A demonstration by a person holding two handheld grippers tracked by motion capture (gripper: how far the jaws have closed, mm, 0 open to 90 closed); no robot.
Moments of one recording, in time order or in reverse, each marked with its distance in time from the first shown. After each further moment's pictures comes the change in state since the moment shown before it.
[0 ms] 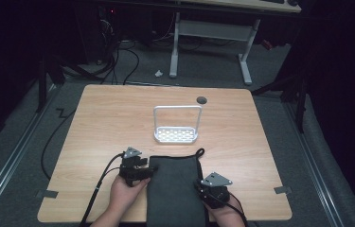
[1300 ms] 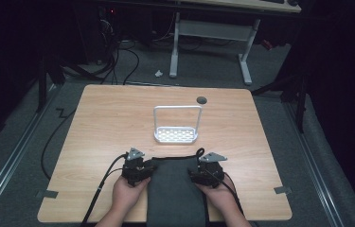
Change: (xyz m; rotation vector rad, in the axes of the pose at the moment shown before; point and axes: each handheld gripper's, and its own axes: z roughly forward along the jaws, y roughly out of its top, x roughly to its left) left arm -0.004 -0.005 0.002 -0.009 -0.014 0.032; right arm -0.033 0.036 0.042 0.039 -0.033 0.141
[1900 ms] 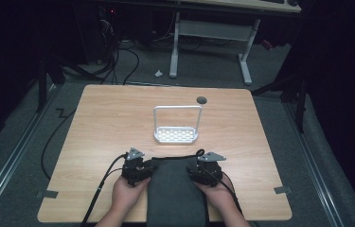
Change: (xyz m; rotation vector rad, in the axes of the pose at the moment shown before) left arm 0.000 0.000 0.000 0.001 -0.005 -0.004; right arm 0.003 0.001 0.004 -0.019 0.007 0.010
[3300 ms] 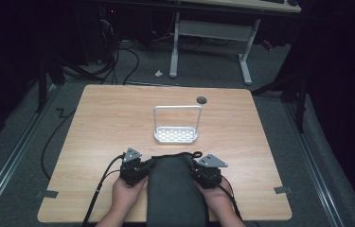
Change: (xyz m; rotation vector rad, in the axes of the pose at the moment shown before) left arm -0.001 0.000 -0.011 -0.078 -0.005 0.003; right arm 0.017 0.002 -0.019 -0.148 -0.006 -0.048
